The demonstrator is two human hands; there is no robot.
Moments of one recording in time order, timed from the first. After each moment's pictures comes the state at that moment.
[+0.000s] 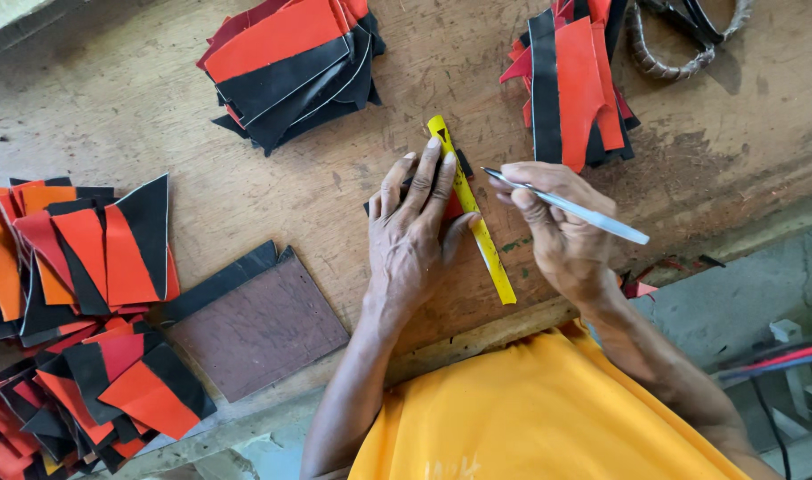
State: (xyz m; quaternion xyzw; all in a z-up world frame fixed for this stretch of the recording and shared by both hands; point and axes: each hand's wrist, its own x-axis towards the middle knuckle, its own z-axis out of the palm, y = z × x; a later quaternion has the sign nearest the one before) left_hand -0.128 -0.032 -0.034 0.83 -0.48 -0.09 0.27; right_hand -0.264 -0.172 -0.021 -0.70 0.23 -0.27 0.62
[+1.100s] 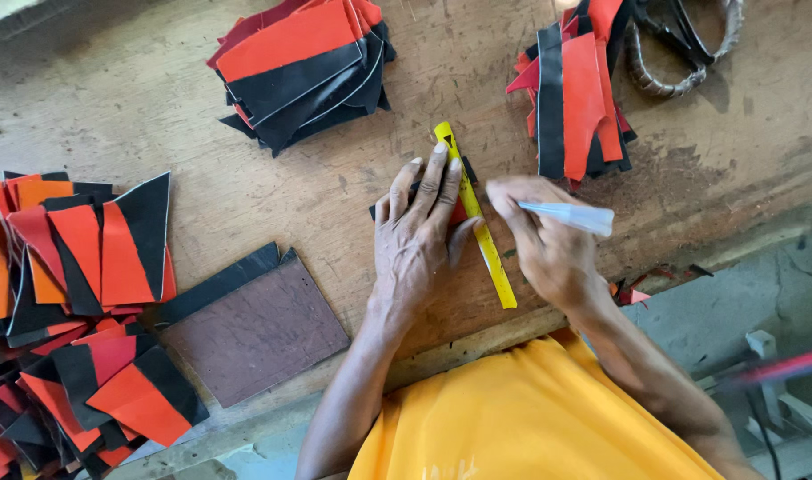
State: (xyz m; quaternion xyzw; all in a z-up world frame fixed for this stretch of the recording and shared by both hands) left_hand -0.128 -0.032 -0.040 0.83 -0.48 -0.09 0.27; right_hand -0.253 -0.167 -0.014 -0.86 0.23 -0.22 0.40
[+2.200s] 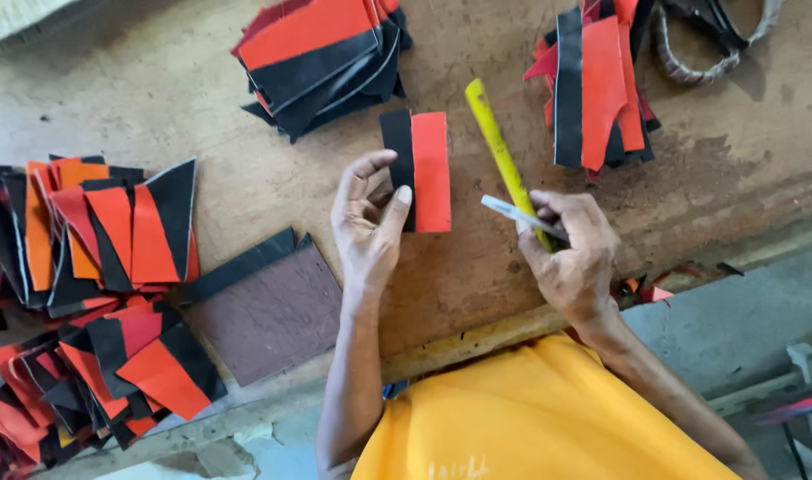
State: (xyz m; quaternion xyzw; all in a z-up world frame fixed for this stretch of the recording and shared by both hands) left_hand -0.101 -0.002 -0.035 0.63 -0.15 -0.27 0.71; right_hand -0.283 -0.145 -0.020 -0.85 0.31 -0.24 0.36
